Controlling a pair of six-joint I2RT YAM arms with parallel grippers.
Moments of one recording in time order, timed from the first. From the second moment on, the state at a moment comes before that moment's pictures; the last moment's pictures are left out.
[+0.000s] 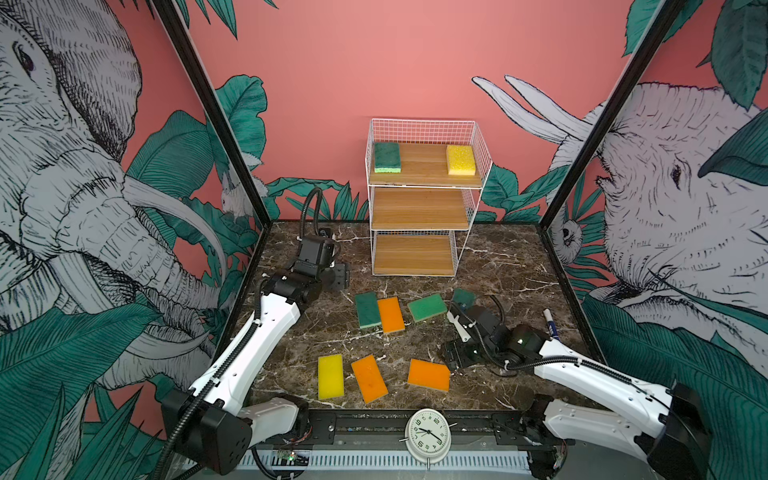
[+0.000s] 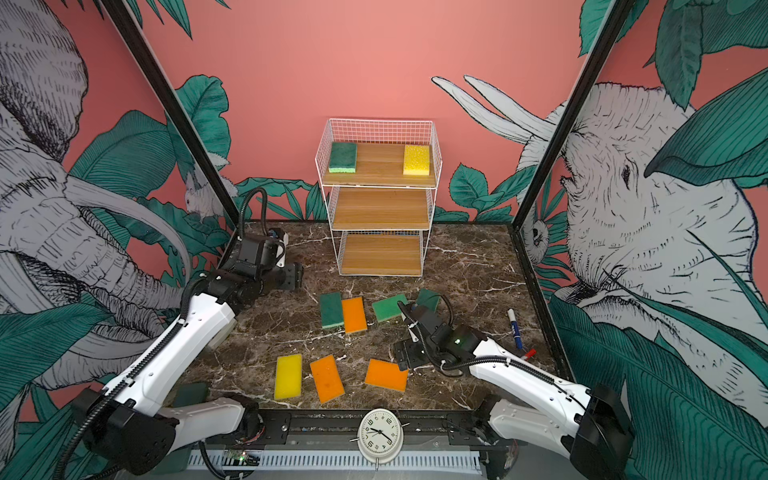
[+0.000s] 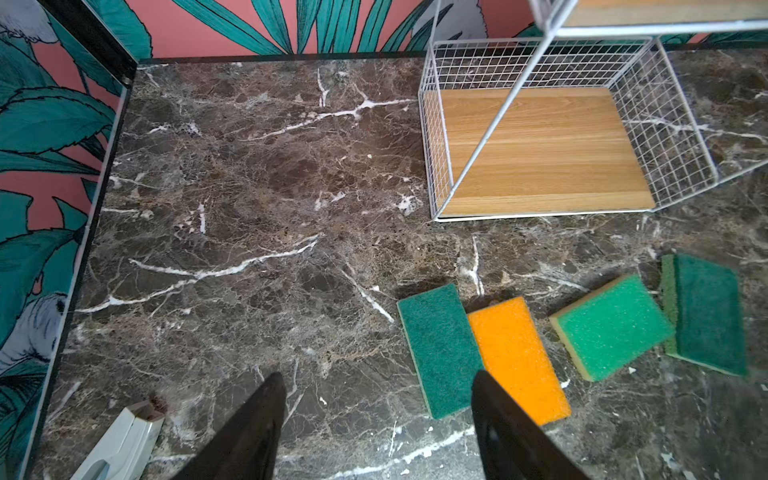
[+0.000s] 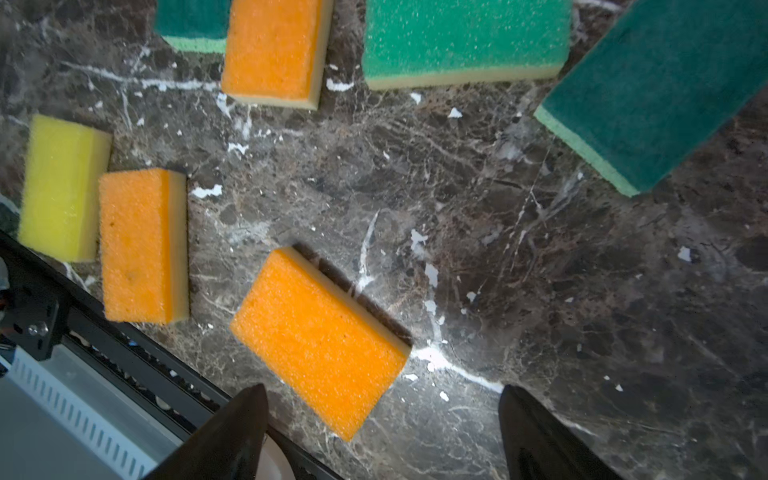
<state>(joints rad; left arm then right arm) -0.39 1.21 1.18 -0.74 -0.16 -0.22 0.87 1.06 0.73 -0.74 -0.03 0.46</state>
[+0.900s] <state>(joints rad) -0.38 1.21 1.17 -0.73 -0.18 -0.21 1.08 1.24 0.72 -0.81 0.02 0.28</state>
